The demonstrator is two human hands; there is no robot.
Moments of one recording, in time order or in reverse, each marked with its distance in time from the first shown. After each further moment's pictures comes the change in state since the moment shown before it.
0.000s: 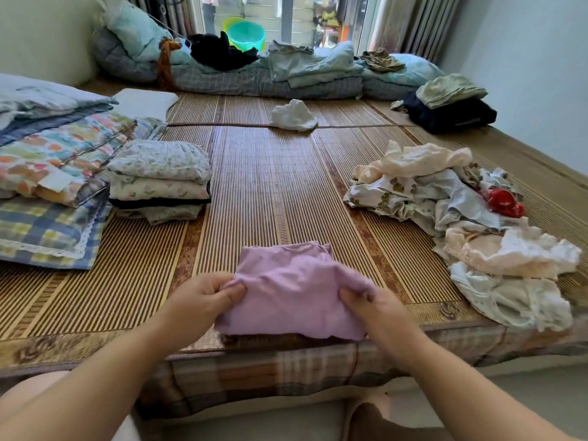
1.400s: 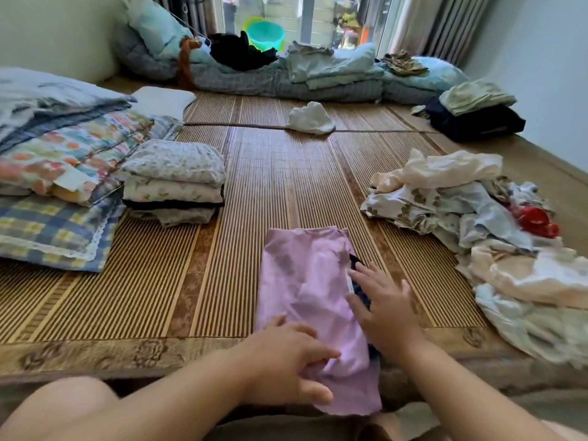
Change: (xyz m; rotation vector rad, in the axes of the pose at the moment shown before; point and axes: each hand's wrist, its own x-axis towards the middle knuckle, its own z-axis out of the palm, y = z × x) left_hand 0.025 0.017 0.069 0.807 -0.521 0.181; right_hand 0.060 0.027 -0.003 -0.915 0.252 -0.183
